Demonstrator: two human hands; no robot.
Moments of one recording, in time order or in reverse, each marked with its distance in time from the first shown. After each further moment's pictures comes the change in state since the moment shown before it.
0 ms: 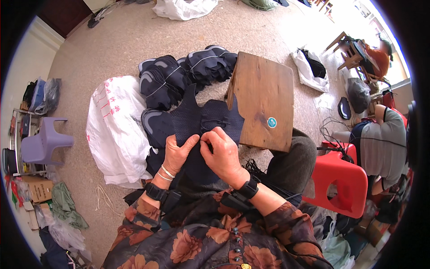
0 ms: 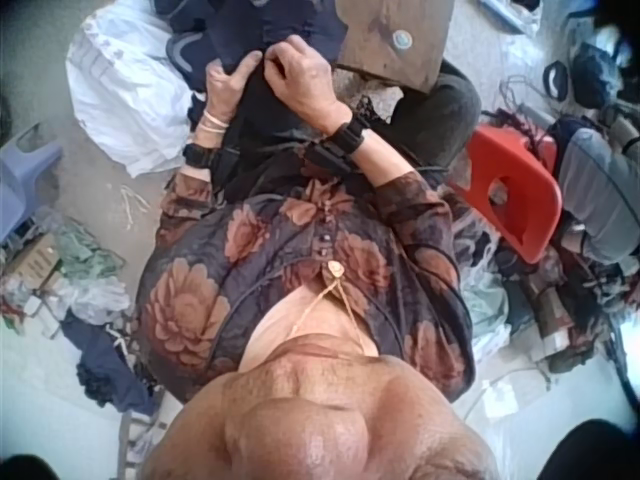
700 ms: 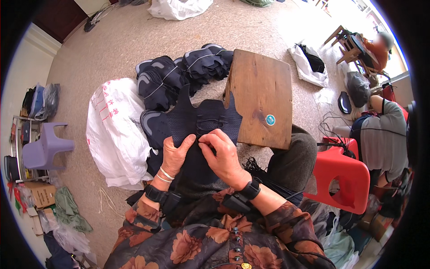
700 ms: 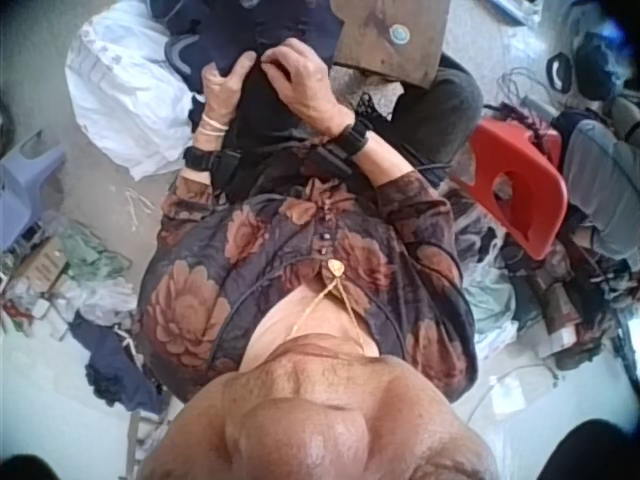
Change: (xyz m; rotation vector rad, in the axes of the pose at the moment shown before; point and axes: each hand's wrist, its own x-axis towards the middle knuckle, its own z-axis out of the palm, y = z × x) left_hand -0.002 -0.001 0.005 0.032 0.065 -0.058; right_hand -0.007 0.007 -0.008 0.169 0.001 -0.012
